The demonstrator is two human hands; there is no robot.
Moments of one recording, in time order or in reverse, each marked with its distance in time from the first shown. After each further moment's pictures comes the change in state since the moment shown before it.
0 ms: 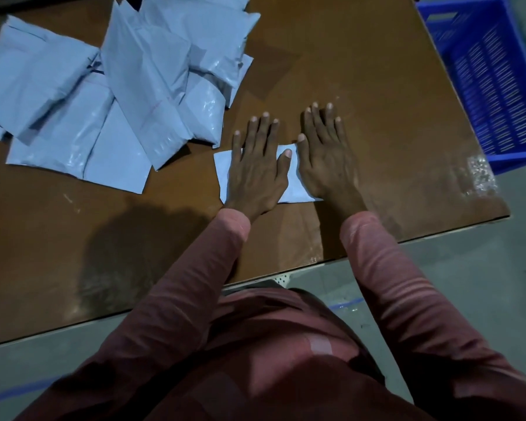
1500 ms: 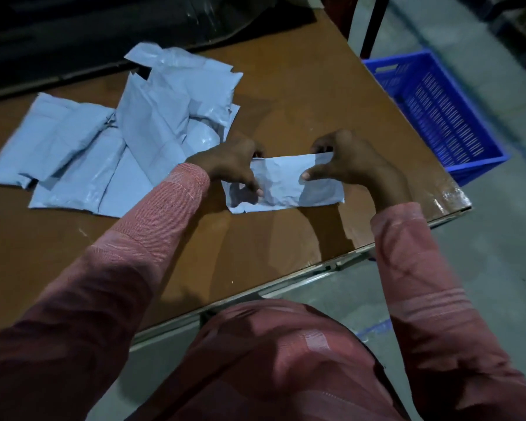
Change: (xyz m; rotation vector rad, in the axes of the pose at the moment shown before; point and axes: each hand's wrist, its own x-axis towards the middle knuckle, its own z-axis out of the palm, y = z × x) left_hand 0.065 -0.022 -0.106 -0.213 -0.600 0.245; right_hand 0.001 0.021 -0.131 0.334 -0.328 0.052
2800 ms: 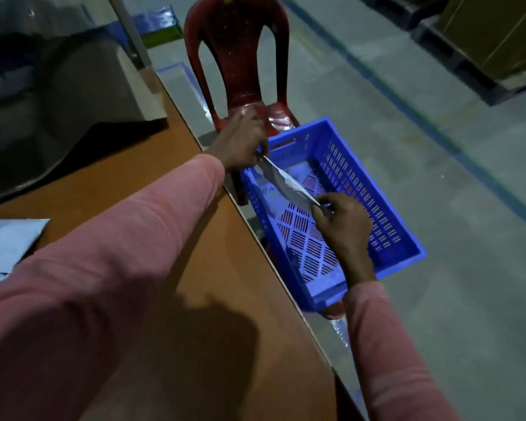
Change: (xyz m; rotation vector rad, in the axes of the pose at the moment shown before) left_hand 0.504 0.191 -0.086 0.634 0.298 0.414; right_hand 0.131 0.360 -0.120 0.018 0.731 0.399
